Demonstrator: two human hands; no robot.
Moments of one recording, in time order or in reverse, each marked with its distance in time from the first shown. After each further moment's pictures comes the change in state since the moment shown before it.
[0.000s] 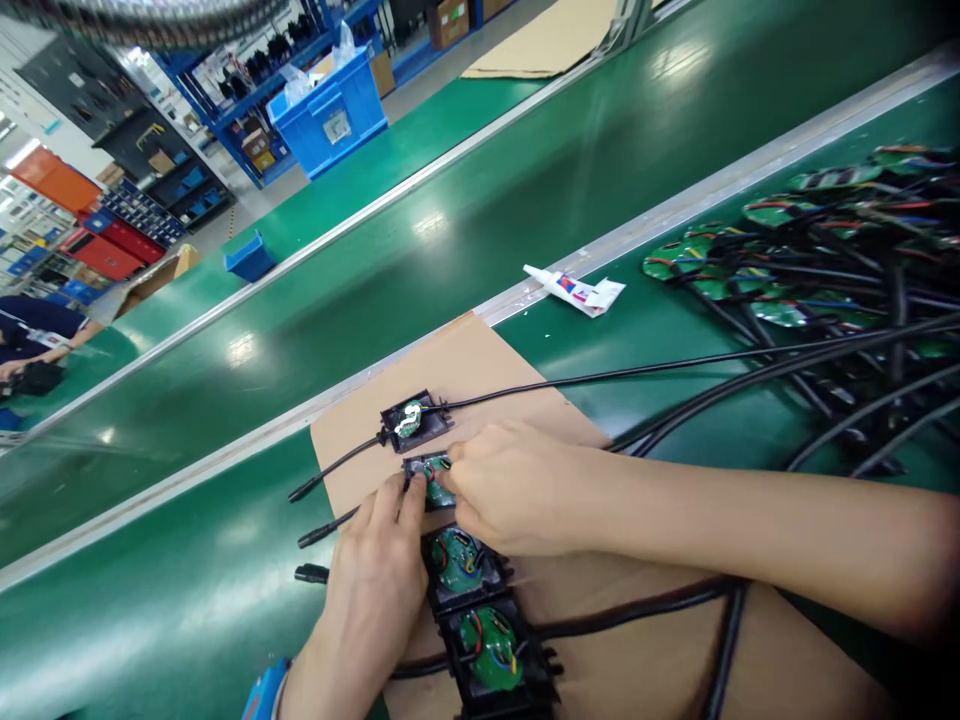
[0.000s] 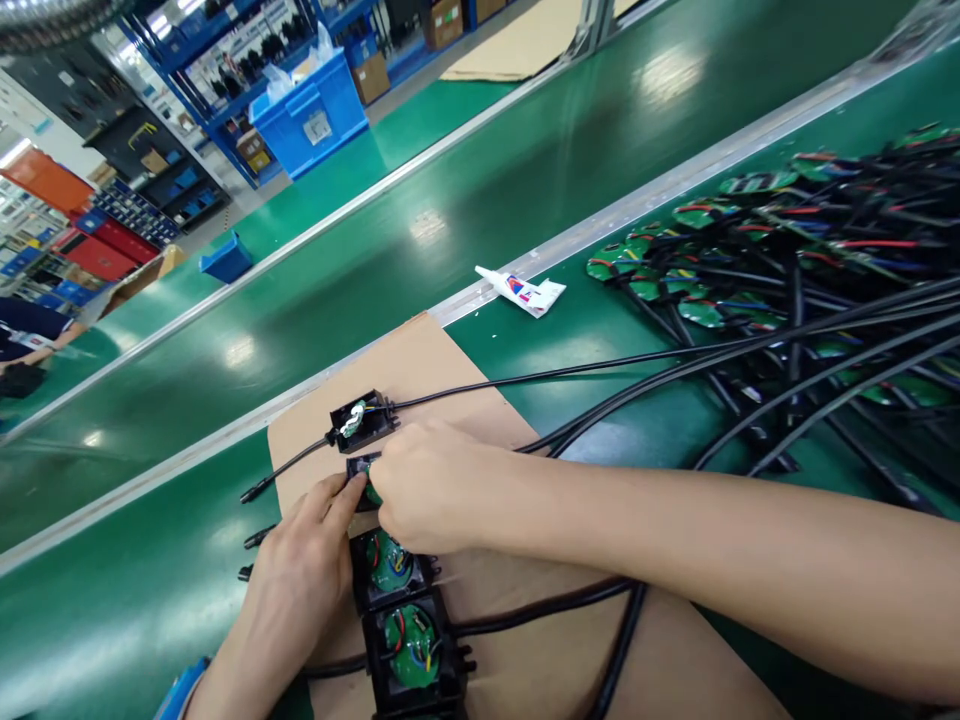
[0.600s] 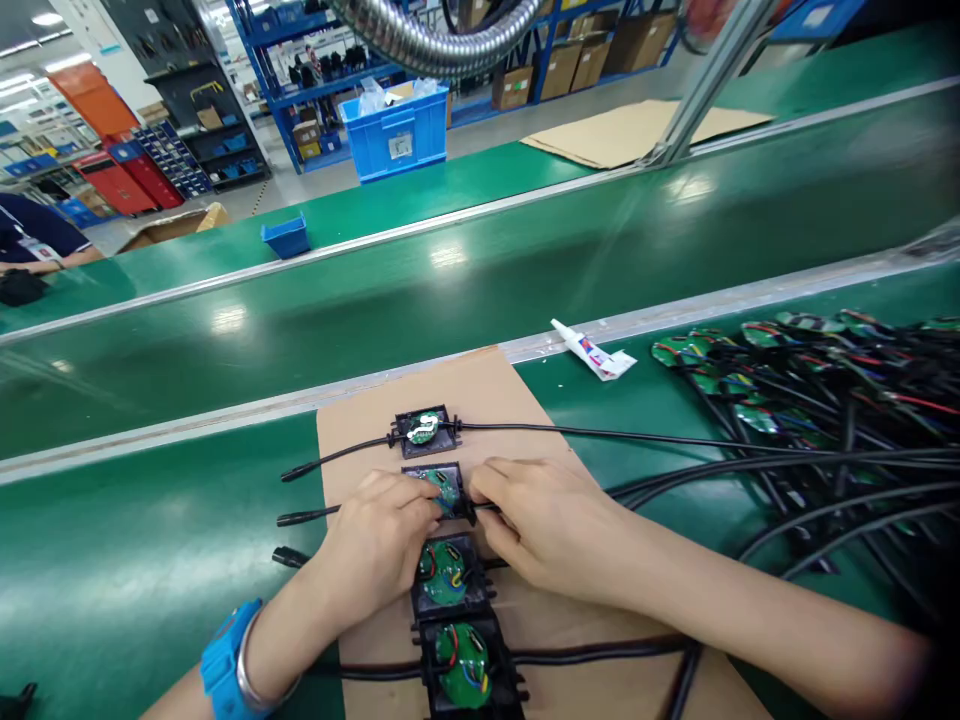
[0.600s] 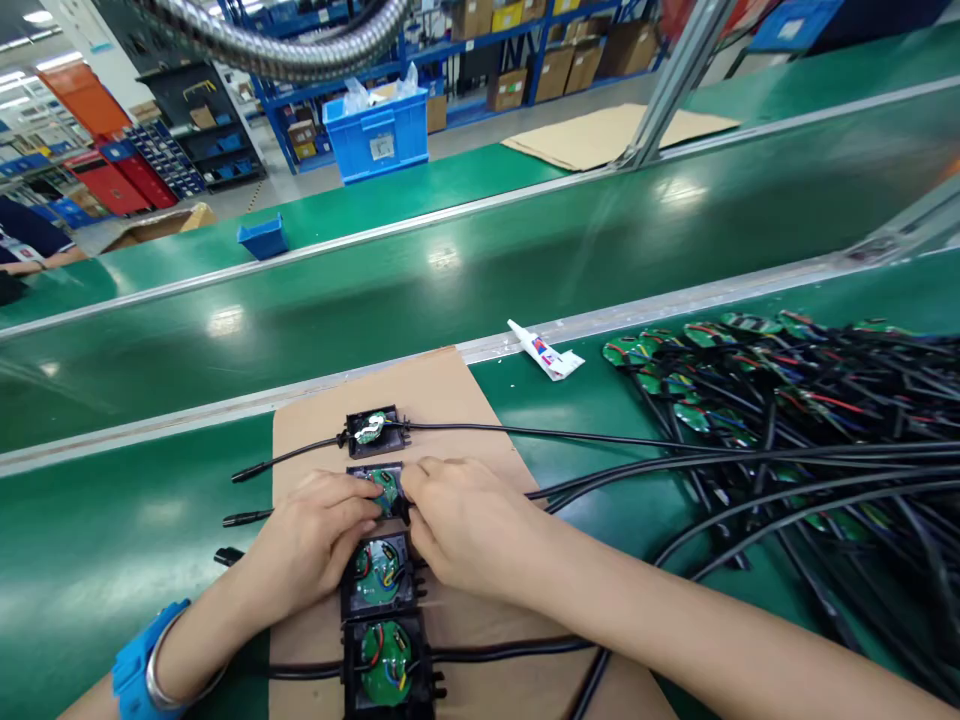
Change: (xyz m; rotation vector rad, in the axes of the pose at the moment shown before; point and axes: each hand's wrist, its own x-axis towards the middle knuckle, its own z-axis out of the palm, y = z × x) left_hand 0.014 -0.011 -0.003 -0.533 0.129 0.148; right_hand -0.024 0.006 0.010 0.063 0.163 0.061
